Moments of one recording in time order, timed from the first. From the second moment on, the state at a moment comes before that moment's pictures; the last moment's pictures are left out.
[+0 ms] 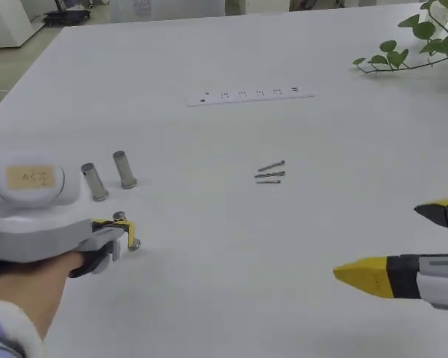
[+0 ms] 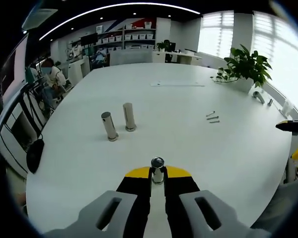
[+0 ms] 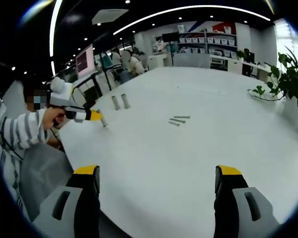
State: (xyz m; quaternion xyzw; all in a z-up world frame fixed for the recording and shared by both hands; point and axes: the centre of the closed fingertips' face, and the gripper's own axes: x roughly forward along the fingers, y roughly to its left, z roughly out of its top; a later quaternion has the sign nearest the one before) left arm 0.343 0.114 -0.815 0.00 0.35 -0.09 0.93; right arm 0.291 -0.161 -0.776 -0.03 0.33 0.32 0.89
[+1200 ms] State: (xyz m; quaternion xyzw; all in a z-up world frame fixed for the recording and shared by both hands) left arm 0.321 0.073 -0.831 0.01 0.33 -0.10 0.94; right arm 0.283 -0.161 -0.792 -0.05 0.34 0.36 0.87
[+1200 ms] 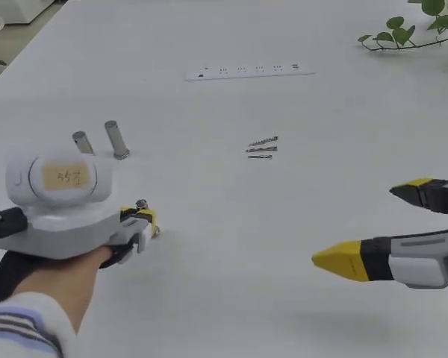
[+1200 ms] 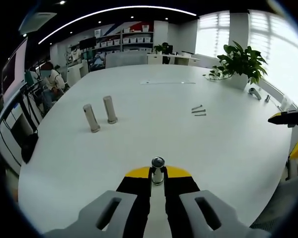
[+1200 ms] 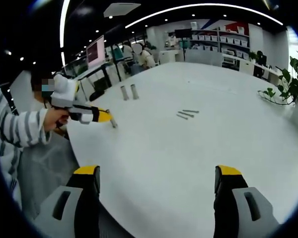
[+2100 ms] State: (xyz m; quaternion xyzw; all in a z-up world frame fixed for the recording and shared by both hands) left arm 0.319 0.074 -0.831 0.05 0.32 -0.10 0.94; right arm 0.277 -0.154 -0.799 -0.06 0.35 0.37 0.86
